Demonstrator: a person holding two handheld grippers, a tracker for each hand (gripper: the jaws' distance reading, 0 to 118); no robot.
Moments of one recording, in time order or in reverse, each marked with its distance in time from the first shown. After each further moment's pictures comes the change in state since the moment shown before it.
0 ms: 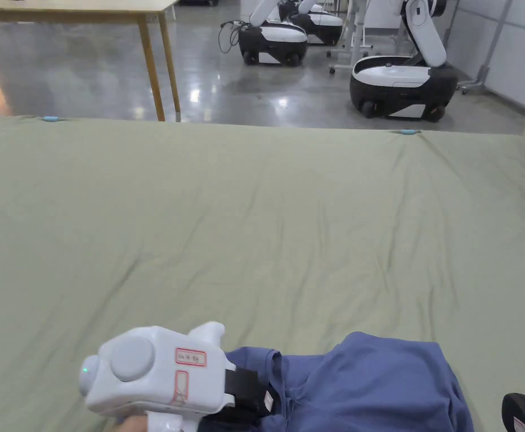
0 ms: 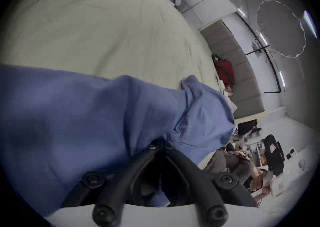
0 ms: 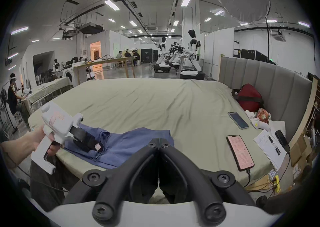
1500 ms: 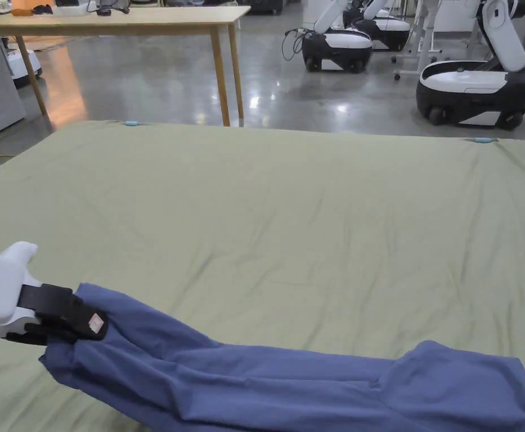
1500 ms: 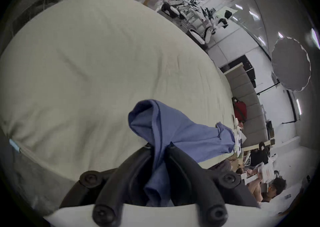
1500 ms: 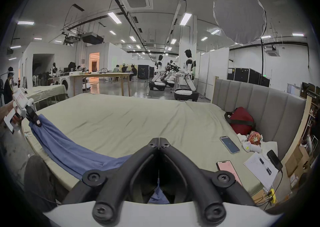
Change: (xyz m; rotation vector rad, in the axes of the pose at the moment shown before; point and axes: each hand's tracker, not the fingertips) left arm -0.082 0.002 0.262 0.213 0.225 0.097; right arm -0.005 0.033 0.005 0.172 -0.041 0.033
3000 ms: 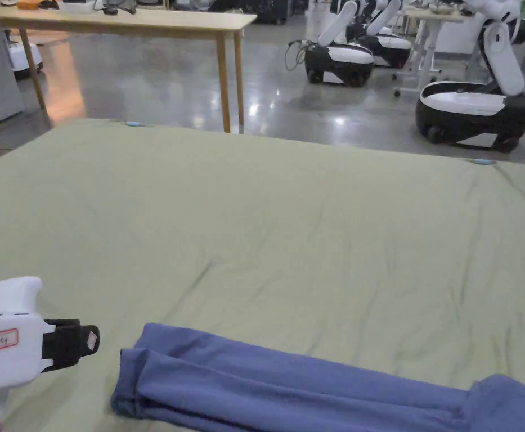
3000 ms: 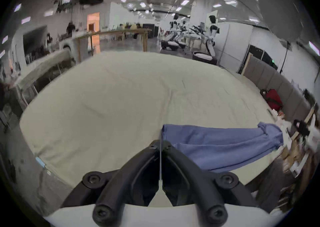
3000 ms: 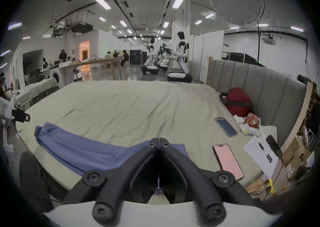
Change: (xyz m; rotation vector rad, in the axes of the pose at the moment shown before) left arm -0.022 -0.046 -0.031 0.305 0.189 -0.085; right arm 0.020 -0.017 -0.018 -0.044 -0.108 0.011
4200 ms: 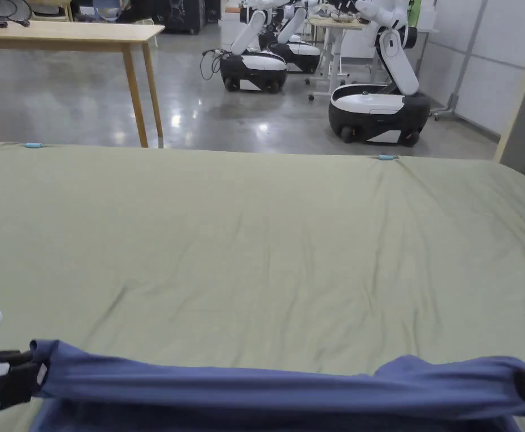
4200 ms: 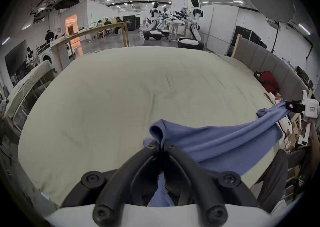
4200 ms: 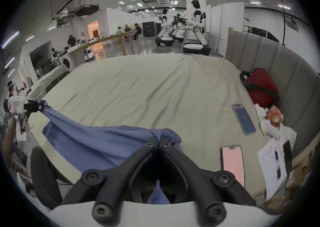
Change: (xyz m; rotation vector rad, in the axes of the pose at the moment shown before) left arm 0.070 -0.004 -0.028 -0.024 0.076 -0.346; right arm 0.086 -0.017 -0.083 -0.432 0.219 -0.044
